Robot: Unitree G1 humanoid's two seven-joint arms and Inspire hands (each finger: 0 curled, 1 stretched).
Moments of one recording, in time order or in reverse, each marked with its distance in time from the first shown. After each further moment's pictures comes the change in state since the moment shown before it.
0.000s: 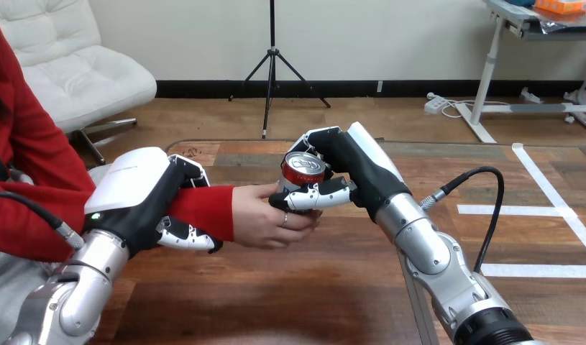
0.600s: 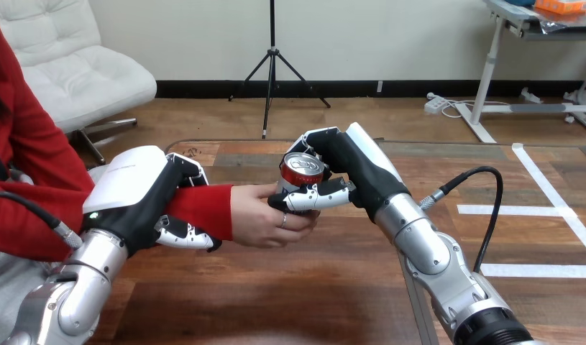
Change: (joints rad) left arm 0.000 0.001 0.002 0.000 -0.002 0.000 0.002; right arm 0.000 0.000 0.001 0.000 0.001 -0.003 0.009
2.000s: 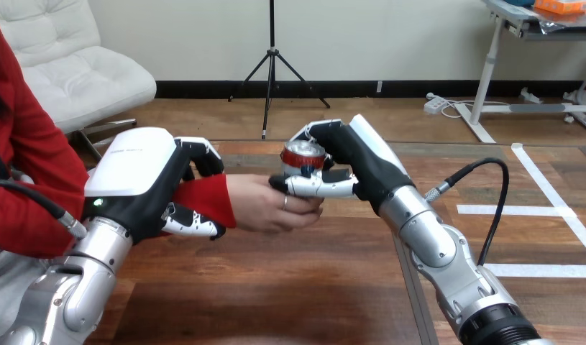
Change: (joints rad) left arm 0.008 0.002 0.002 -0.124 0.112 0.024 0.039; right arm 0.004 -0.020 -0.003 -0.076 0.005 0.041 0.021
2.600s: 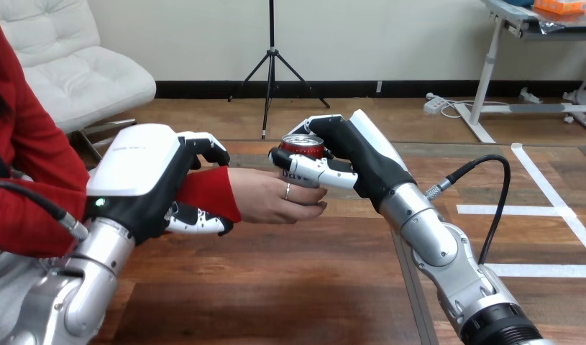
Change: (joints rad) left arm 0.037 -0.007 0.000 -0.057 0.000 0.008 0.000; right arm 0.004 -0.007 -0.004 -0.006 0.003 -0.021 0.019
